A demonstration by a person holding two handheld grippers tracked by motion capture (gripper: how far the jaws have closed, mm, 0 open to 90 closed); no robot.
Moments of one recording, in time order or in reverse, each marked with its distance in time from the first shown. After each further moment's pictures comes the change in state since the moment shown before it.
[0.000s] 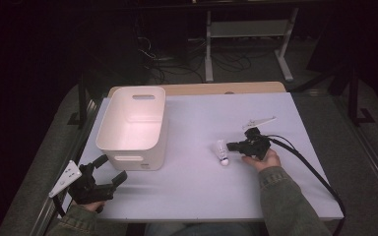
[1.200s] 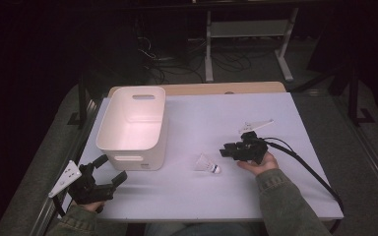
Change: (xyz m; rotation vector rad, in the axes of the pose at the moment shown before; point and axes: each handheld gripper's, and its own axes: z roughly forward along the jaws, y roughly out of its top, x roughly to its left) left arm -0.001 0.000 0.000 -0.005 -0.002 -0.005; right arm 0.029 0.002 -0.008 -0.022 0.033 -0.062
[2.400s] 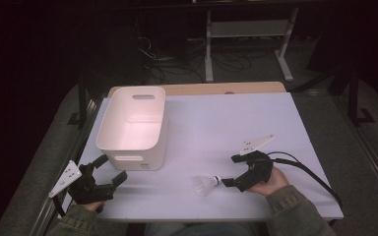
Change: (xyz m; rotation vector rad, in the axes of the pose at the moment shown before) left arm 0.000 0.000 0.000 0.000 0.003 -0.001; right arm 0.050 -0.021 -0.026 0.098 0.103 -0.167
